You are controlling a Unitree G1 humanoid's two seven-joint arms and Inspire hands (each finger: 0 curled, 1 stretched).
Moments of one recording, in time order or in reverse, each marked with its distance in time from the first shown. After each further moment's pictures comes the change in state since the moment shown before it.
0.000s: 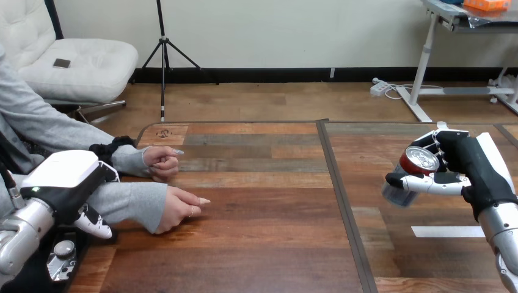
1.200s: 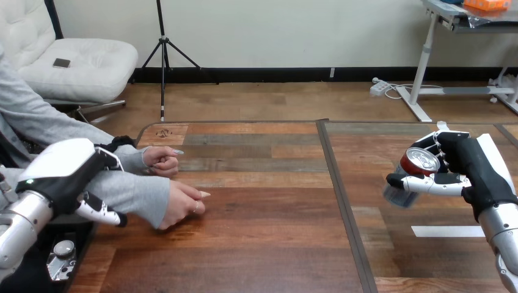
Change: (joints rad) left arm 0.040 0.000 0.072 -0.087 -0.147 -0.008 -0.056; right arm 0.000 0.000 0.000 0.000 -0.010 0.010 -0.008
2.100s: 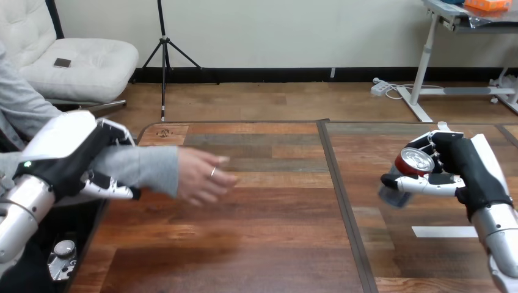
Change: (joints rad) left arm 0.084 -0.003 0.116 -0.244 -0.053 0.000 -0.004; right arm 0.000 0.029 0.001 -0.005 -0.018 0.000 -0.019
